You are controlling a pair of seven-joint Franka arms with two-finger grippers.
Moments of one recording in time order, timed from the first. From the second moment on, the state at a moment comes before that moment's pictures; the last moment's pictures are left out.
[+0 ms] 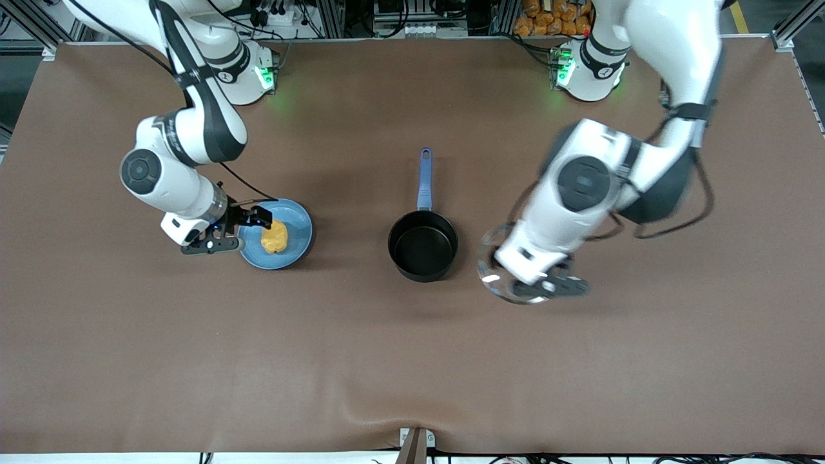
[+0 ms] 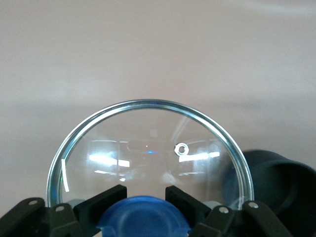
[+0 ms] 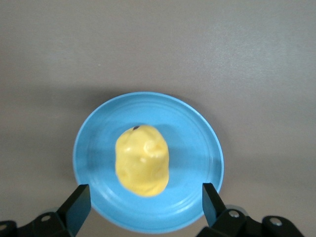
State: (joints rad) left arm -0.23 0.55 -0.24 -1.35 0.16 1.90 -0.48; right arm 0.13 0.22 0.09 -2.20 0.12 2.36 0.04
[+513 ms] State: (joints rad) left arm 0.07 0.57 -0.24 -1.56 0.19 2.16 -0.24; right arm 0.18 0.38 0.09 -2.20 0.11 2.52 0.04
